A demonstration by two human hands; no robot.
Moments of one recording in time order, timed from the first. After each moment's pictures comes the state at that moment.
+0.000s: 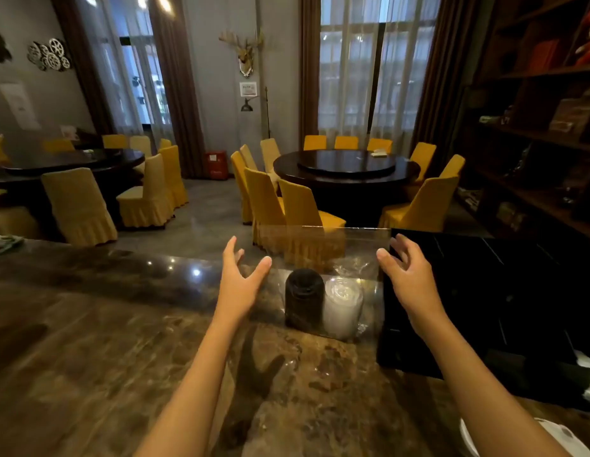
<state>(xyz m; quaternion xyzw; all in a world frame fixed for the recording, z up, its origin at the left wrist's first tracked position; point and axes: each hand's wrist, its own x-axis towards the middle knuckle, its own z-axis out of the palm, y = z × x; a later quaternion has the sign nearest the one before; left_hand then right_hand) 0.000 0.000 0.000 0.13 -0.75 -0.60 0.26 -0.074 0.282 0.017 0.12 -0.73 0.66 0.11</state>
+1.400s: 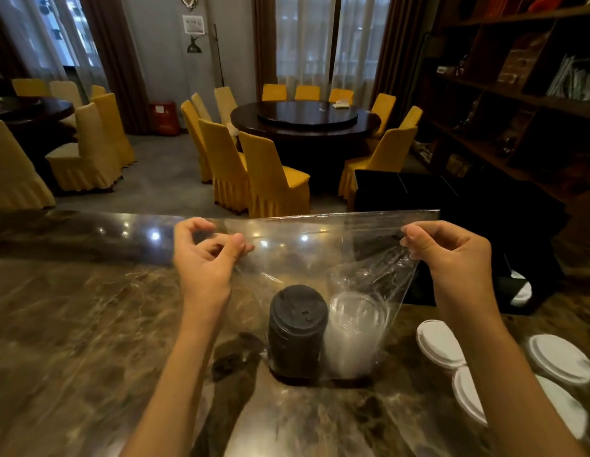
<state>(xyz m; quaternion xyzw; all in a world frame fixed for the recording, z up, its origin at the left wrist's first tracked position) 0.091 0.050 0.000 0.02 -0.62 -0.70 0.35 0.050 0.344 0.026 0.10 -0.73 0.64 0.21</state>
